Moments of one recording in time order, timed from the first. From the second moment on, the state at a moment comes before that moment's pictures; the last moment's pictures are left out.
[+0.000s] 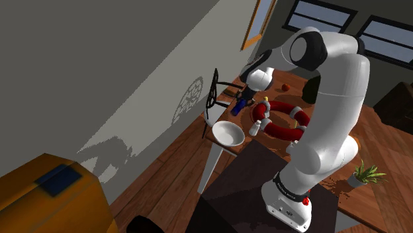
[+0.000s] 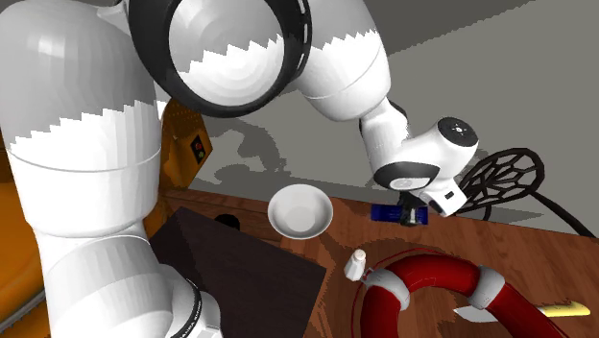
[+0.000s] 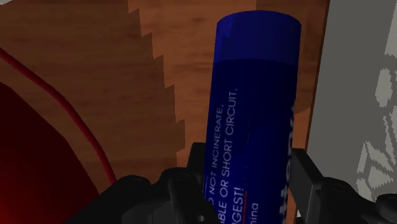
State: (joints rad) arm -0.45 0.44 -0.28 -2.11 0.49 2.62 0.27
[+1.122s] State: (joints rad) arm -0.38 0.25 -0.35 -2.15 0.34 2.49 0.40
